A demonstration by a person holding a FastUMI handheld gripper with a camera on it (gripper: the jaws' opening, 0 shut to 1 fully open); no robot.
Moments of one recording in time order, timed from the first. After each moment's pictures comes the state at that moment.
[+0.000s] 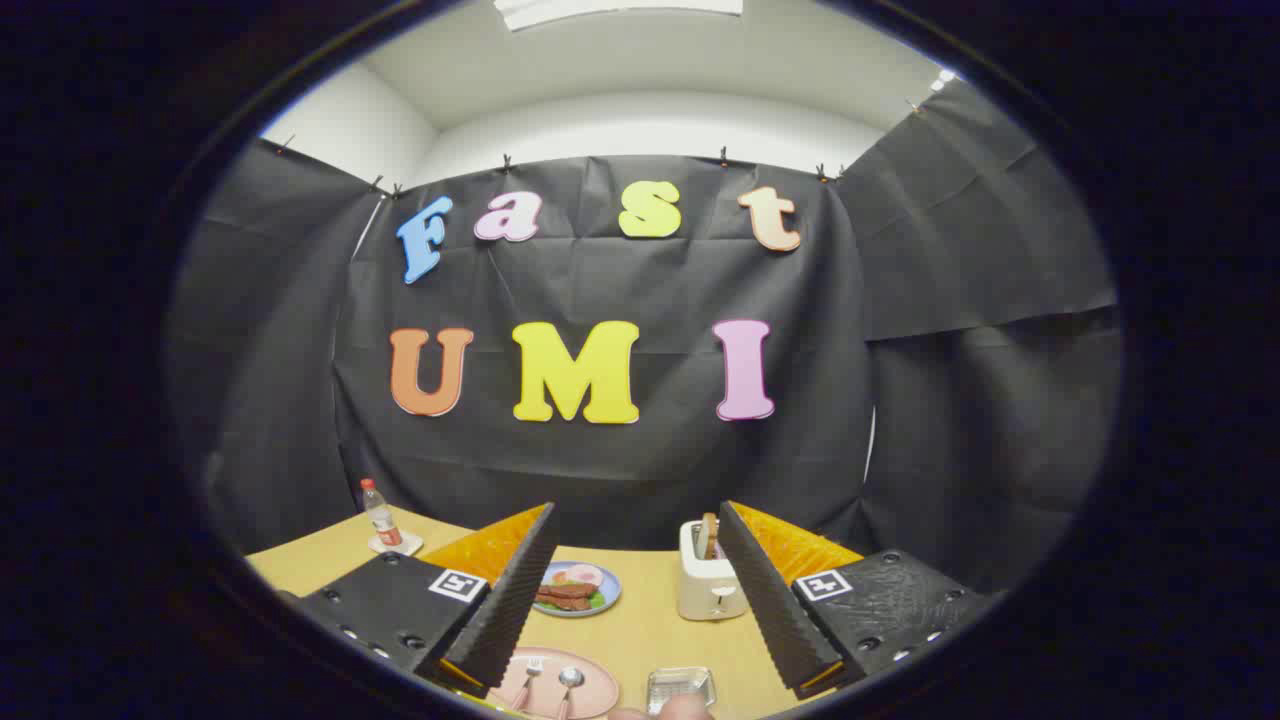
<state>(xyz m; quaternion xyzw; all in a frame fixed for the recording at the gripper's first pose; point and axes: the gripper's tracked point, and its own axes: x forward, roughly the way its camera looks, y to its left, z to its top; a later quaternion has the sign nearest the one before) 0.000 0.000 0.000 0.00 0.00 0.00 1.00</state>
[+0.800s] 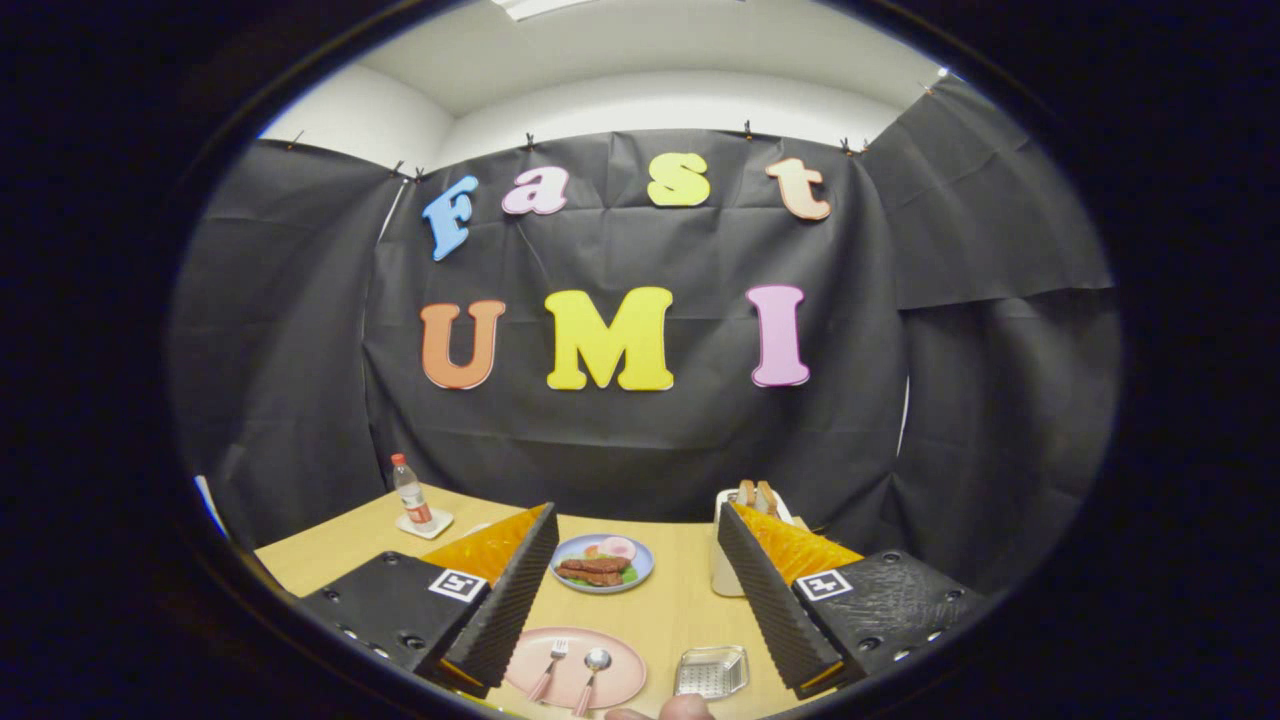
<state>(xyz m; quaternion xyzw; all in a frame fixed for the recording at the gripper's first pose) -0.002 0.024 -0.043 0.00 0.04 0.04 1.00</state>
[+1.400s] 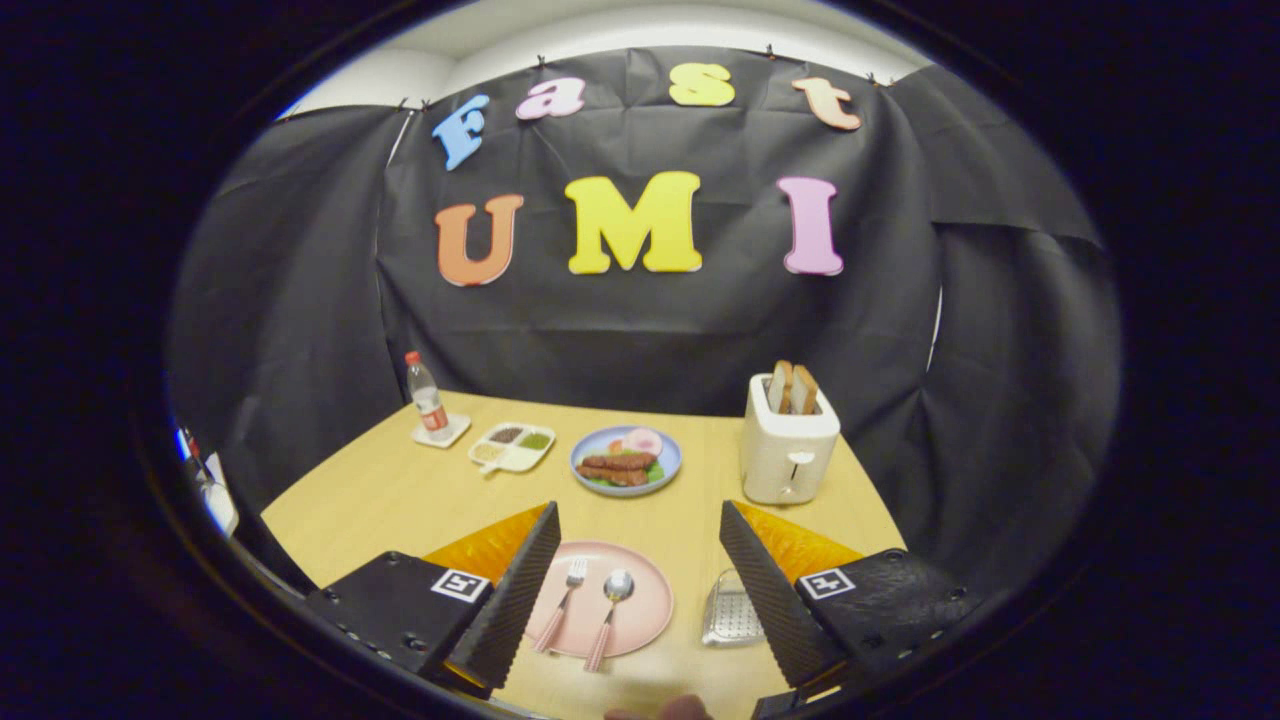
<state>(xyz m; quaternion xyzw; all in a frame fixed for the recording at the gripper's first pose) -0.011 0.050 -0.181 -0.02 0.21 0.07 0.98</state>
